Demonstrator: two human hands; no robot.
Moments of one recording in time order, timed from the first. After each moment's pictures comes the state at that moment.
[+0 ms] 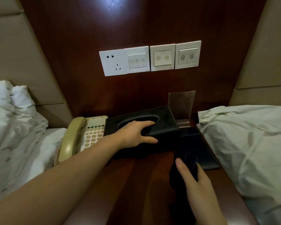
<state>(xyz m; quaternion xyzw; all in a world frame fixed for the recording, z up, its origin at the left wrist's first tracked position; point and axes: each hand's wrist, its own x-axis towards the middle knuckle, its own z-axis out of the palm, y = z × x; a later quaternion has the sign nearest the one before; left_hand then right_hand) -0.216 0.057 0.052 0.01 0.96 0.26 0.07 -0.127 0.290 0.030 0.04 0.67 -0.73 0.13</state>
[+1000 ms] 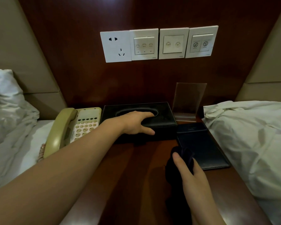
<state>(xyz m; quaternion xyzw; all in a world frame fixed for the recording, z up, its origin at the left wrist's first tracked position) -0.251 0.024 0.048 0.00 0.97 0.18 0.15 -0.144 0.254 0.008 0.04 0.67 -0.72 0.15</state>
